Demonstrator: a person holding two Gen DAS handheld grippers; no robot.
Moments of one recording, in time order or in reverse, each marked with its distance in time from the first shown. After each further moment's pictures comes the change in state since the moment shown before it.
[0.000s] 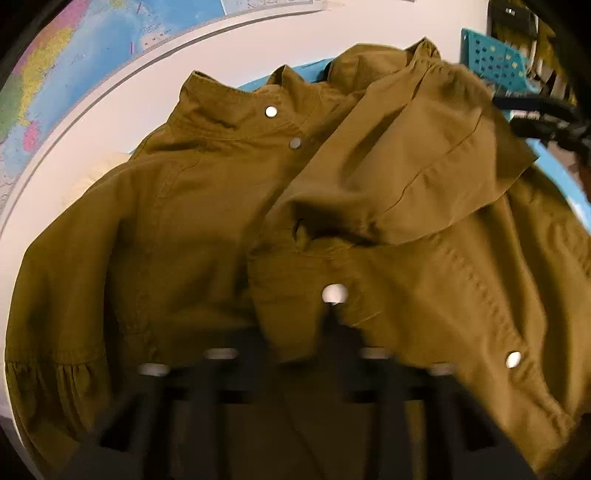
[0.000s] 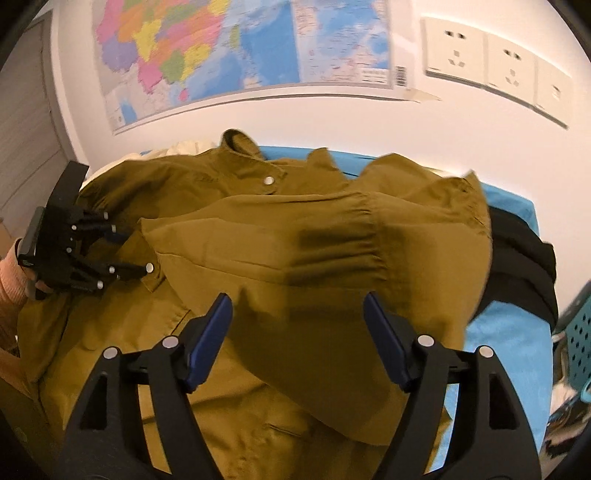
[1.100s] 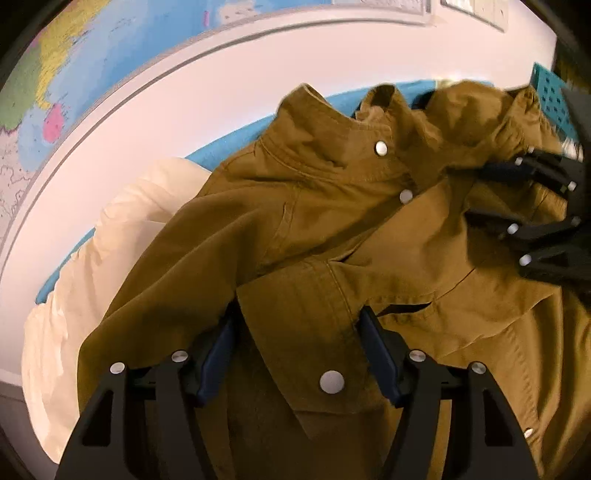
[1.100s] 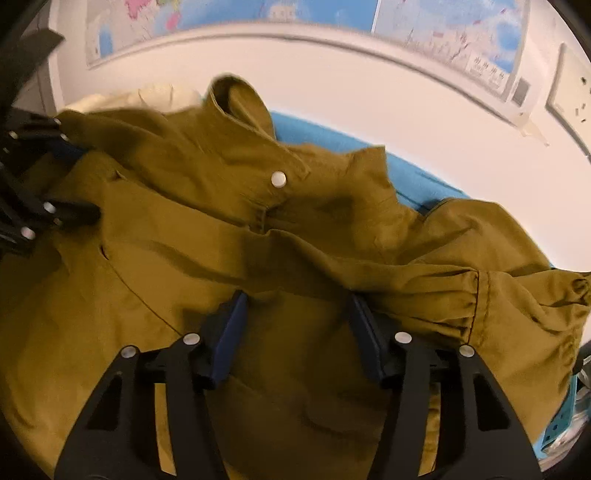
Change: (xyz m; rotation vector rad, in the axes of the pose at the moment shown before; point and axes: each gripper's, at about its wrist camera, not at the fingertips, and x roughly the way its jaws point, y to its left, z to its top) left arm 0.012 0.070 0.054 -0.156 0.065 0.092; right arm 0.146 0.060 0.063 -0.203 0.141 -0.159
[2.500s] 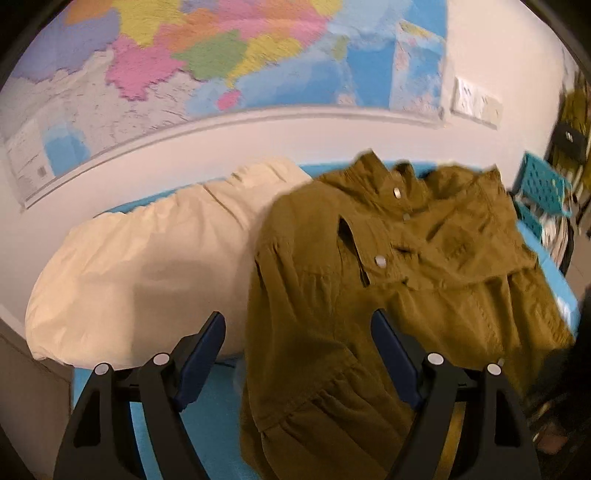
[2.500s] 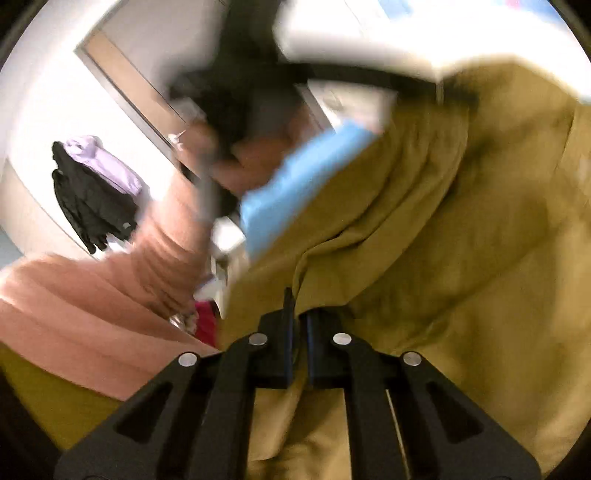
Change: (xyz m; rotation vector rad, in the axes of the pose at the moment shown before) left arm -0.118 0.070 -0.146 -0.254 -0.308 -0.022; right arm -0.140 0.205 -0.010 -0.181 0.014 1.002
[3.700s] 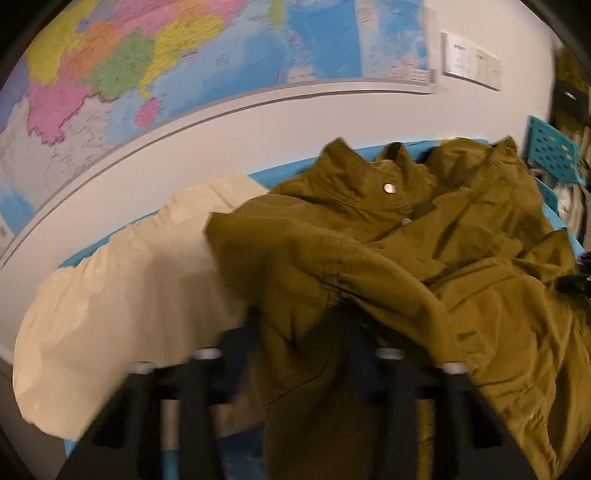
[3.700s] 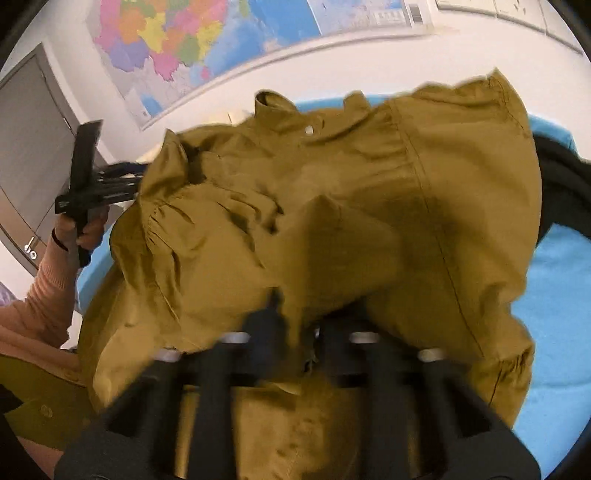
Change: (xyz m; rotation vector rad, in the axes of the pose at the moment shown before) left arm 0.096 -0.062 0.038 0.134 0.043 0.081; right arm -0.198 -0.135 -0.133 0.362 -0.239 -0.639
